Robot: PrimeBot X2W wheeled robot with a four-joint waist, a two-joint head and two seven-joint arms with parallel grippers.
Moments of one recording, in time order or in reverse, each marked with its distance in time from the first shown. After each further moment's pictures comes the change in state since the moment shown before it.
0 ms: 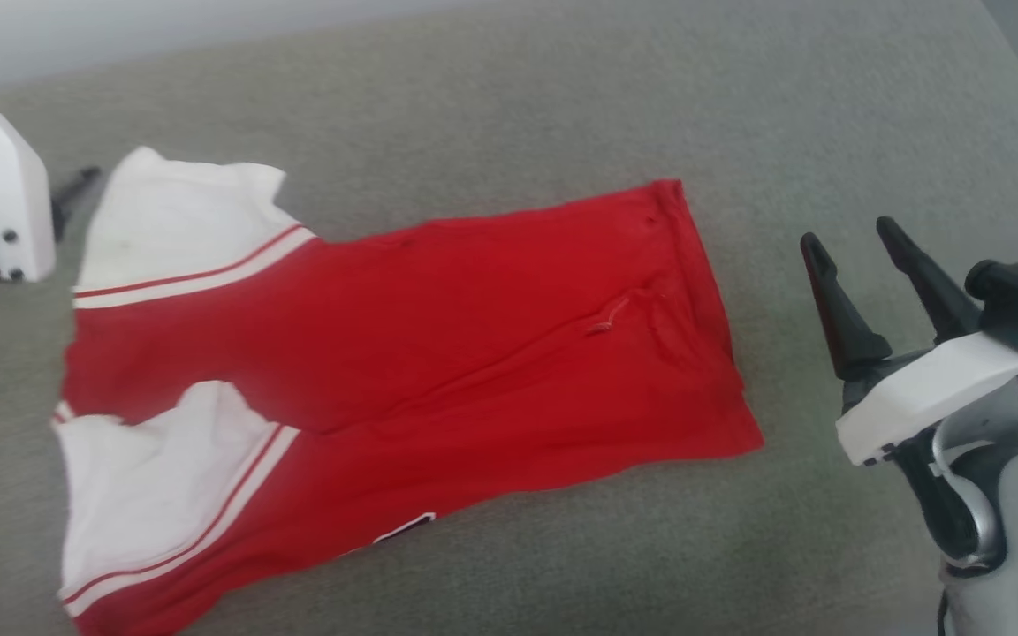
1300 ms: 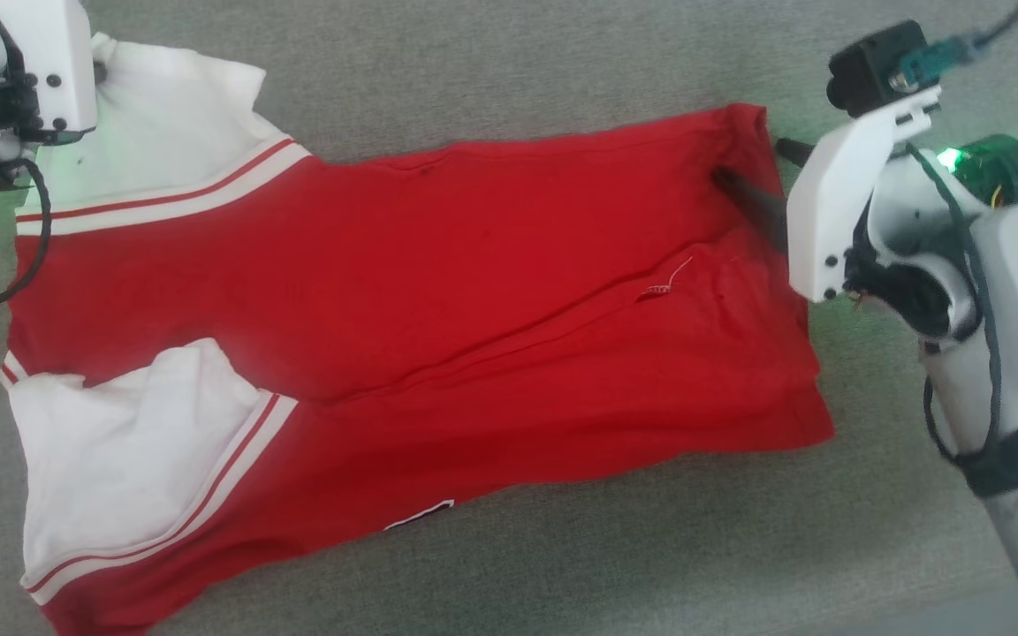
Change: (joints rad) left arm -0.342 -0.346 -0.071 0.620 0.048 -0.179 0.137; right arm -0.524 -0.101 0.272 0.413 0.199 0.000 0.492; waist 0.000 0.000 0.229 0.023
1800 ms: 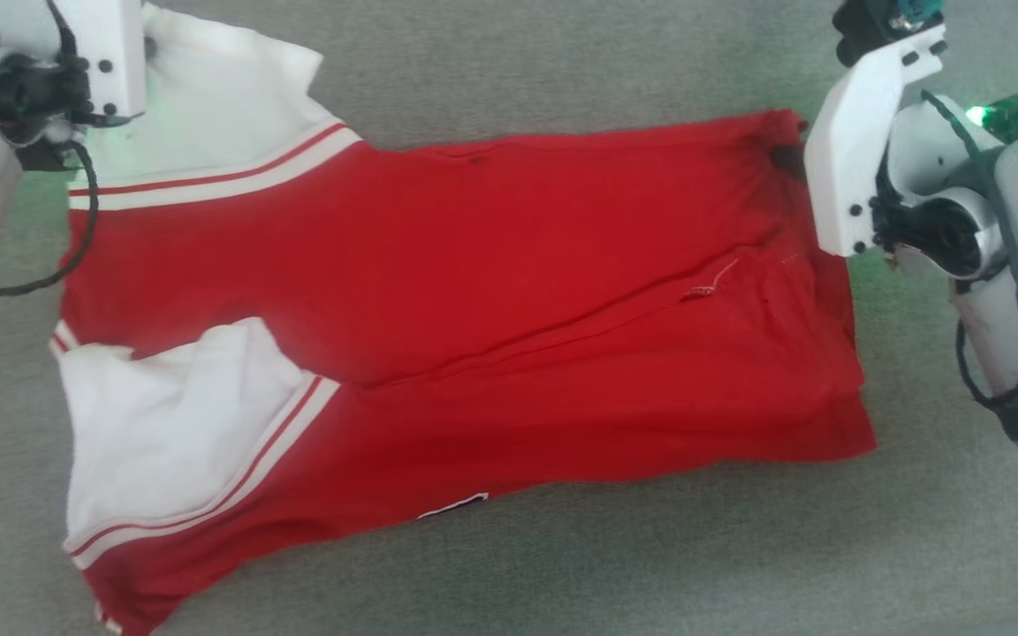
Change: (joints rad) left arm -0.039 -0.092 -0.008 0.102 0.006 -0.068 -0.070; right arm -0.146 -0.043 0.081 0.133 0.071 0.000 0.170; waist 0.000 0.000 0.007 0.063
